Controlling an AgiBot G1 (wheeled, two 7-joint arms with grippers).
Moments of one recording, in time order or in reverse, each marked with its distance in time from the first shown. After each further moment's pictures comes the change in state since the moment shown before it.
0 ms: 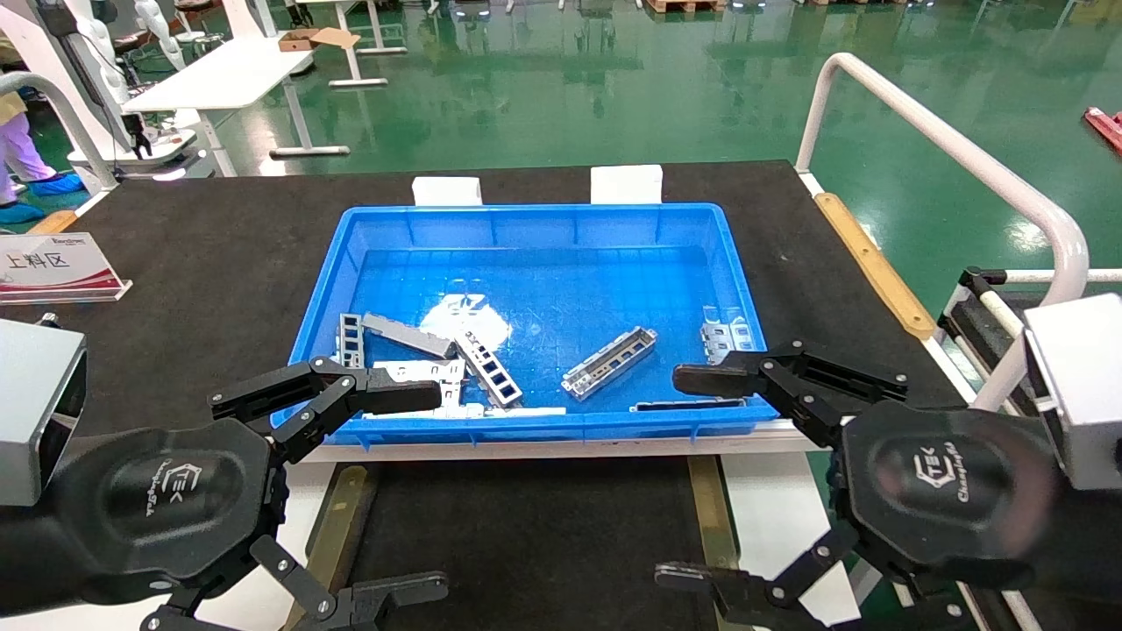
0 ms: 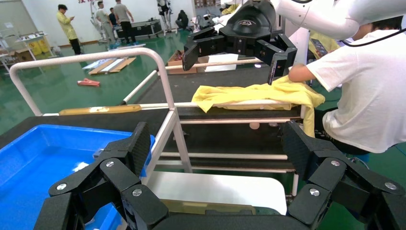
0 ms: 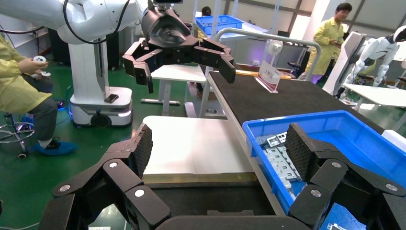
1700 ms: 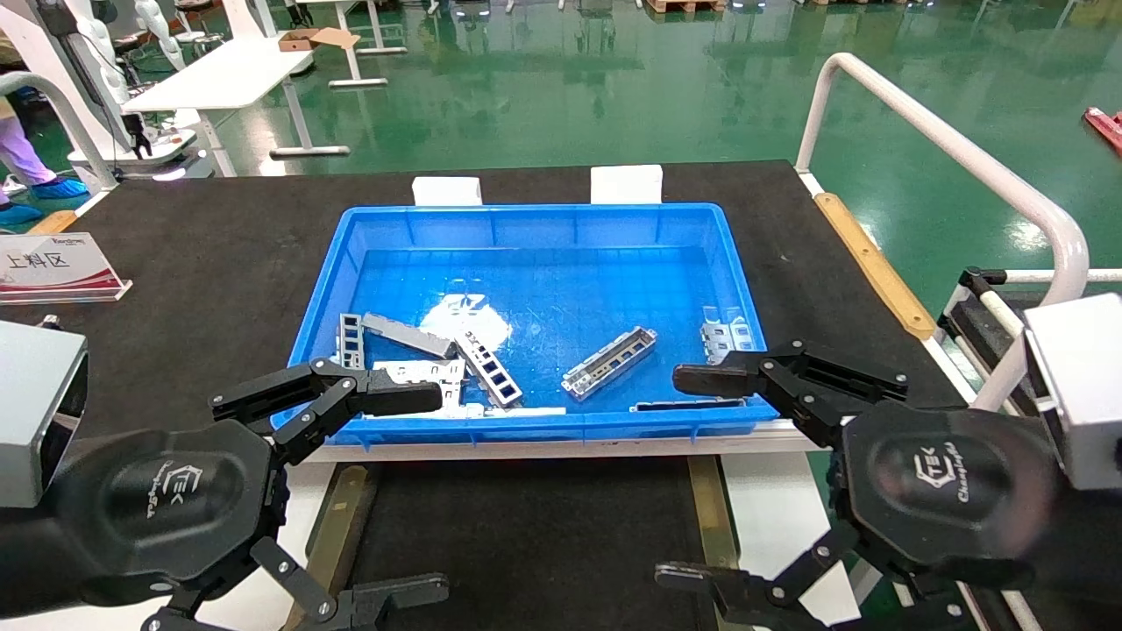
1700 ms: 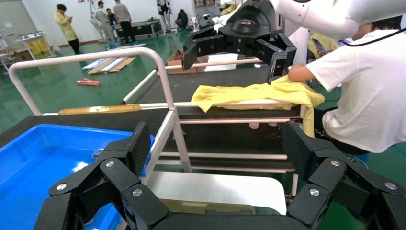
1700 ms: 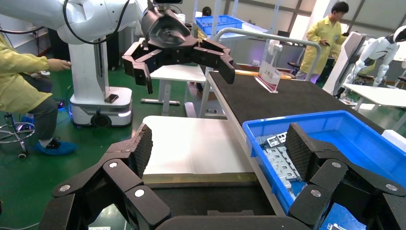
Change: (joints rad) left arm -0.006 0.007 0.007 -0.002 0.011 -0.009 -0.008; right arm 0.000 0.000 0.000 0.000 0.000 0.000 0.000
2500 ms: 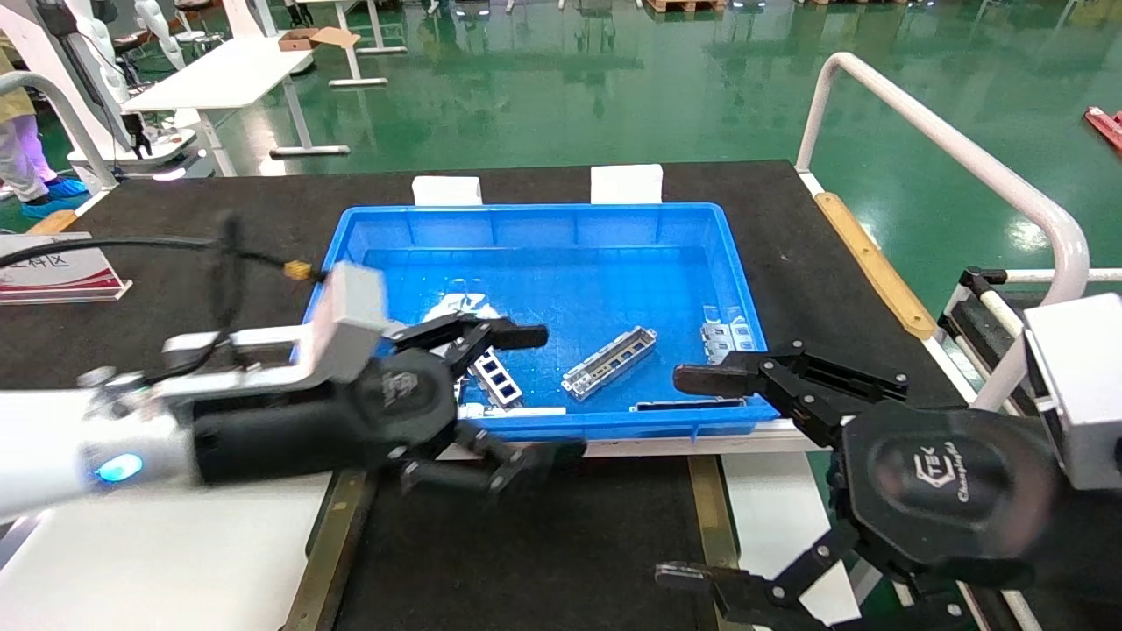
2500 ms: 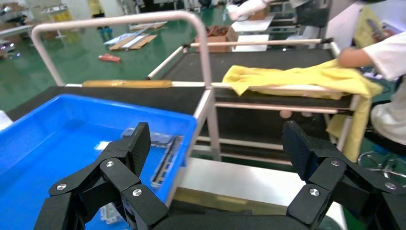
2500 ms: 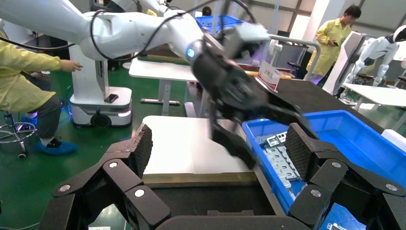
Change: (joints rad) left arm -0.194 0.298 0.154 0.280 0.270 -0.150 0.056; right arm 0.000 0.000 -0.001 0.000 0.000 0.000 0.000
